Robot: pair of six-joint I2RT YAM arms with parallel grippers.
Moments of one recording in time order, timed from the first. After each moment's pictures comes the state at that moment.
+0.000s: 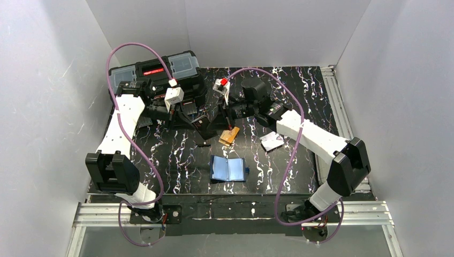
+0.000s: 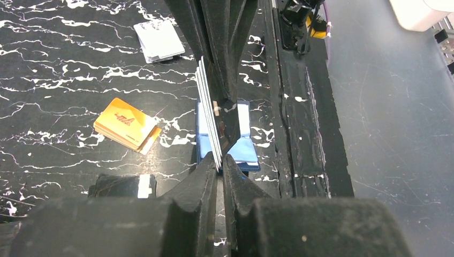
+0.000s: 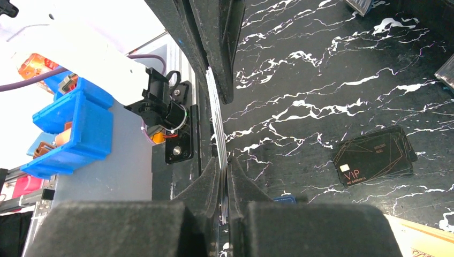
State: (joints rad) left arm -0.07 1.53 1.55 -1.64 1.27 1.42; right arm 0.77 1.57 1.36 -0.15 -0.84 0.20
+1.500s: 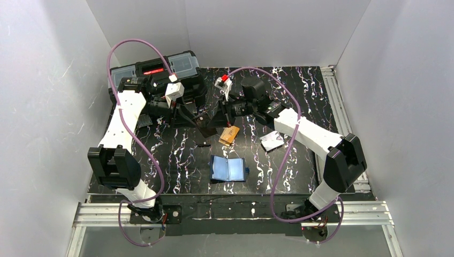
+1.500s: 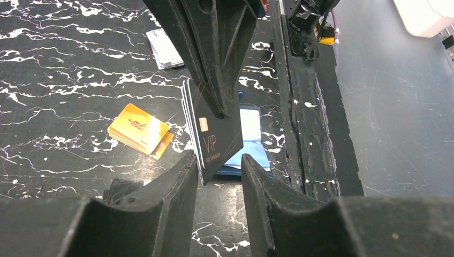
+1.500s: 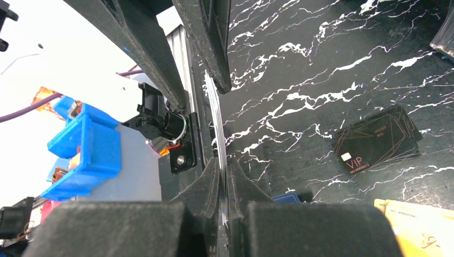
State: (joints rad) left arm -0.07 1.59 1.61 -1.62 1.28 1.41; right arm 0.74 1.63 1.37 -0.14 -0.80 0.30
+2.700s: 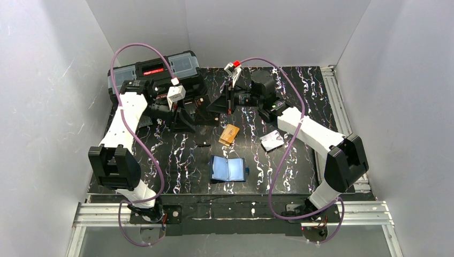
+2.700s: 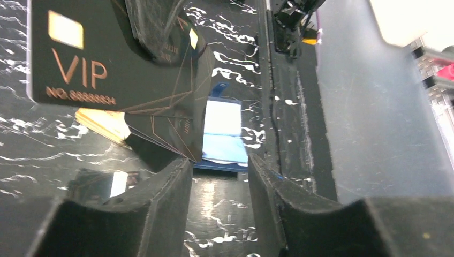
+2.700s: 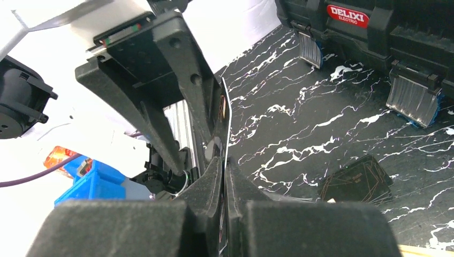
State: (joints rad) left arm -0.07 1.59 1.56 -1.64 1.26 1.39; right arm 0.68 1.62 1.34 0.16 -0.75 0.52
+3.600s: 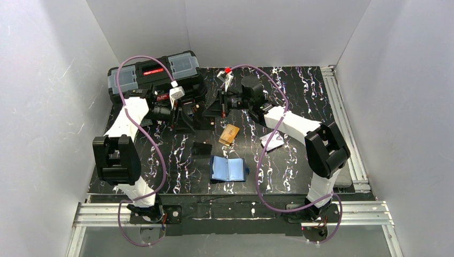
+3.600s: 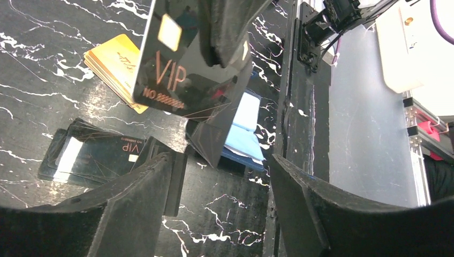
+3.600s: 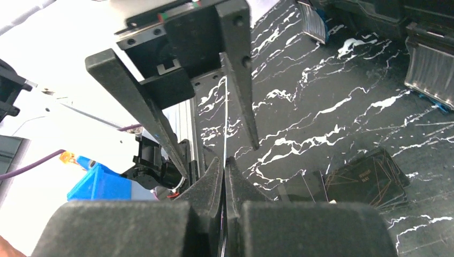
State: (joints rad) left arm 0.00 1.64 1.36 -1.24 1.24 0.98; right arm 0.67 1.81 1.34 0.30 -0.83 0.59
